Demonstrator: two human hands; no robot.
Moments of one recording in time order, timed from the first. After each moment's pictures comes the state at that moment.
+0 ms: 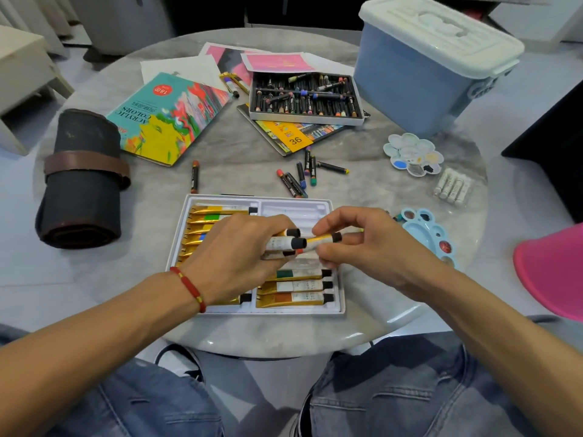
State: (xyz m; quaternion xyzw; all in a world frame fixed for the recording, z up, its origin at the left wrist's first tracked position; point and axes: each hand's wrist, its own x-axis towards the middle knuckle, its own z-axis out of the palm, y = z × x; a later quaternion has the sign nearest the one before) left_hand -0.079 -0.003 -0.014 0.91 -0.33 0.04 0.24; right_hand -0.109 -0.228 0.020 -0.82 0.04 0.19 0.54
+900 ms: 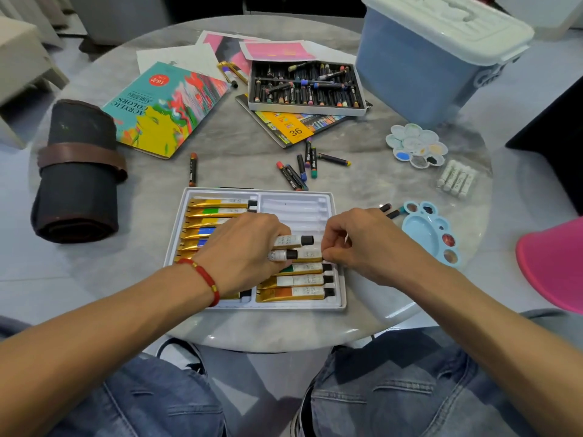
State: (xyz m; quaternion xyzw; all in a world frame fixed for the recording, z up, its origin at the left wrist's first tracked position) left_hand -0.076 -0.015 -0.015 0.94 -0.28 -0.10 0.17; right_hand -0.098 -0.224 0.006 -0.96 -0.07 0.15 0.22
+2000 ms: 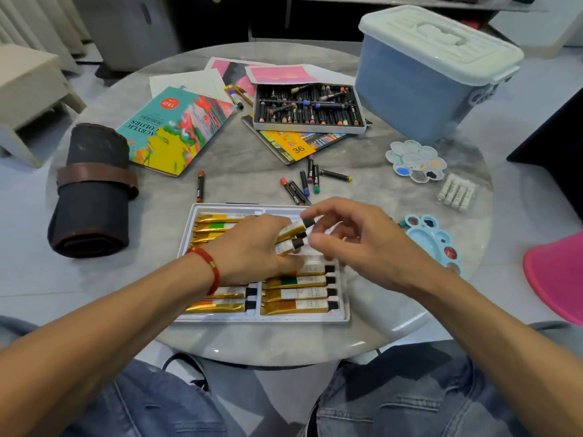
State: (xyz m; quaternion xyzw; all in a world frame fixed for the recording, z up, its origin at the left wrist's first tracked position) left_hand -0.060 -0.018 0.009 0.92 -0.25 -0.20 0.24; right_hand -0.097 -0.222 0.019 -0.87 -0.11 0.10 0.47
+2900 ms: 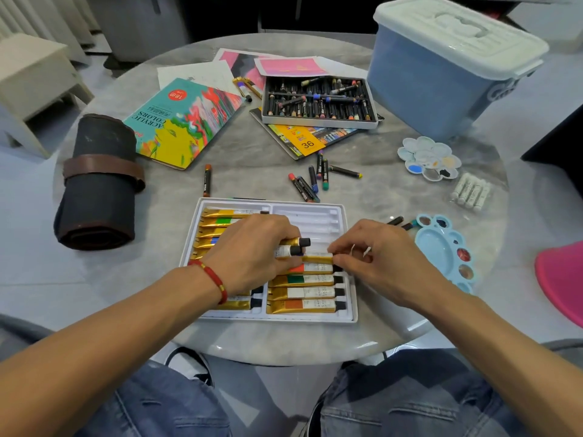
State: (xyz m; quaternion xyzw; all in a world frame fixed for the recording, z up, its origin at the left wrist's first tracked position) left_hand -0.062 -0.008 -0.022 0.93 -0.28 -0.07 0.21; right_hand -0.103 -0.239 -0.015 -0.95 -0.11 0.06 0.30
